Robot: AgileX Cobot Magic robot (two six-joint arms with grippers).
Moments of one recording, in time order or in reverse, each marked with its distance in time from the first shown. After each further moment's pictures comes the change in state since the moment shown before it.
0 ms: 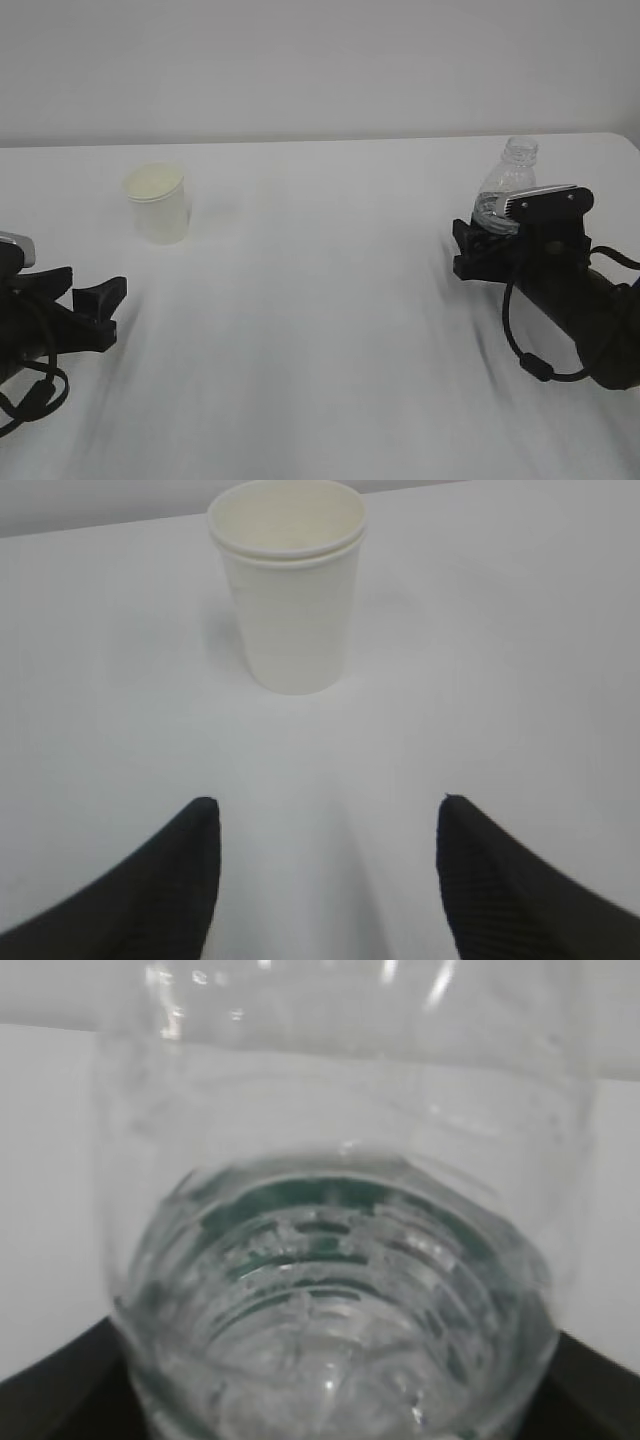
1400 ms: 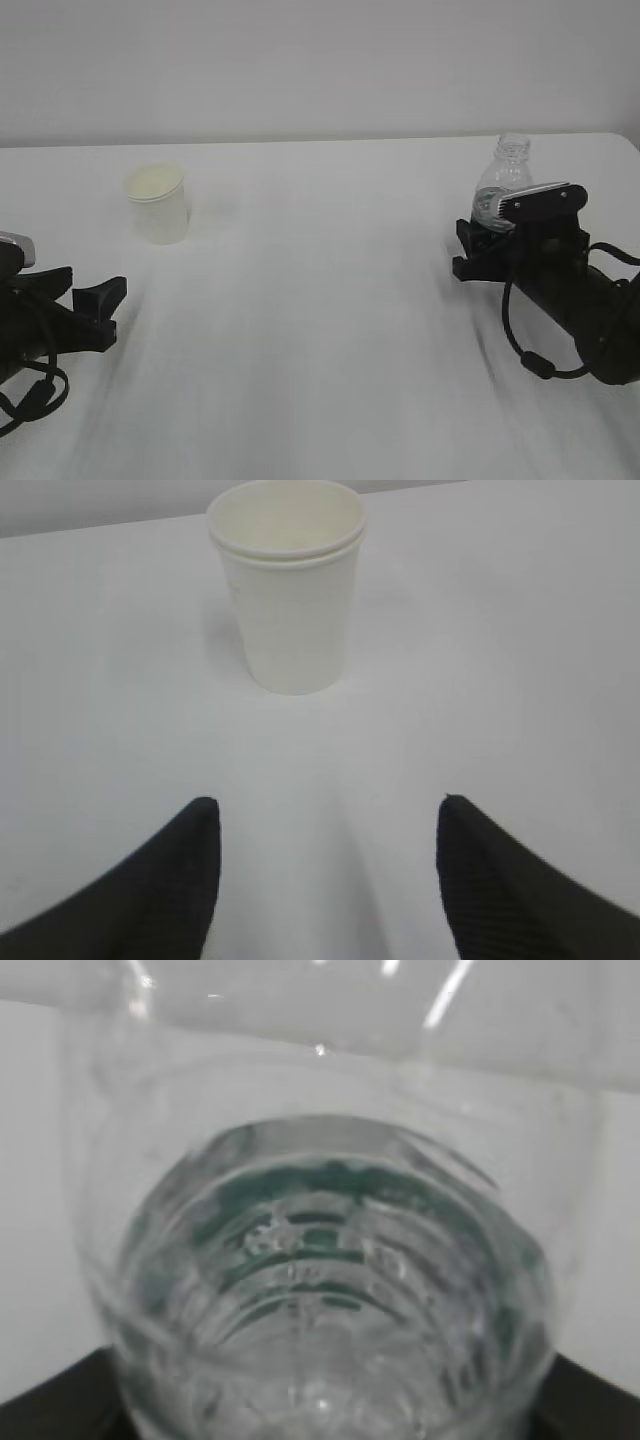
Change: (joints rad) left arm 0.000 0.000 0.000 0.000 0.000 0.000; right arm 0.000 0.006 -0.028 0.002 0.030 -0.058
